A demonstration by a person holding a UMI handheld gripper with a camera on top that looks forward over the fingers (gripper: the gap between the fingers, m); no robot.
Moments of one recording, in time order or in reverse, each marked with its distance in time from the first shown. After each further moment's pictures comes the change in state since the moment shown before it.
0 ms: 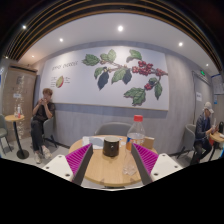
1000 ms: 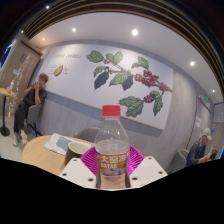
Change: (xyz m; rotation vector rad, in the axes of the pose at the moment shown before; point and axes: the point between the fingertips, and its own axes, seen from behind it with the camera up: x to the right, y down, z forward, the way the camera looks) arm 0.112 -0.024 0.162 0.072 0.053 -0.251
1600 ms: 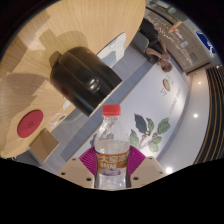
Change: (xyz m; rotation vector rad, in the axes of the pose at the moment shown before) arm -0.013 -0.058 0.124 0.134 0.067 -1.986
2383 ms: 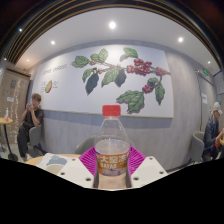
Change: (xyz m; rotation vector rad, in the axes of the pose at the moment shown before) arm -0.087 -0.008 0.017 -0.074 -0.039 2.255
